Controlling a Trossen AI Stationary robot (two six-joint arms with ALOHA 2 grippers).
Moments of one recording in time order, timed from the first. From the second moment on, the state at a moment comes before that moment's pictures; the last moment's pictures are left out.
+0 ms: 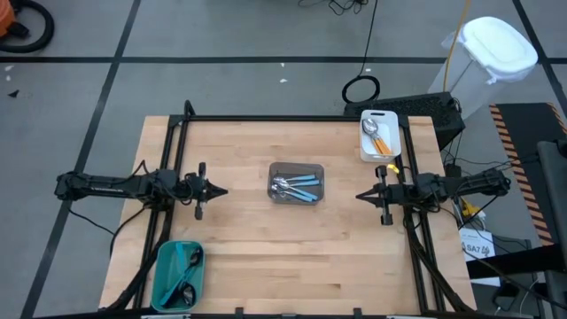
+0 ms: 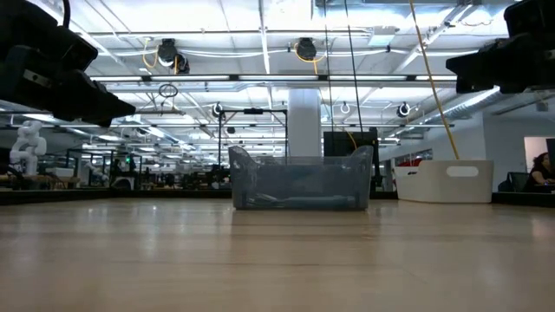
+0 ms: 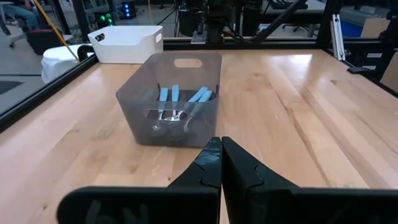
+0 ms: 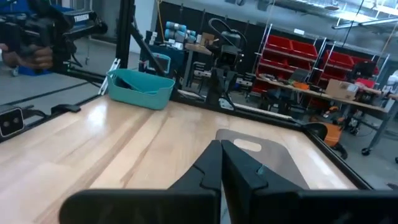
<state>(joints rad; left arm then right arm) -0.01 0.23 0.01 0.00 -0.02 0.02 0.18 0.01 0.02 -0.04 0.12 -0.22</state>
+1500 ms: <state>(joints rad) 0.00 0.01 0.01 0.01 0.05 0.12 0.18 0.01 0.02 0.02 0.13 -0.20</state>
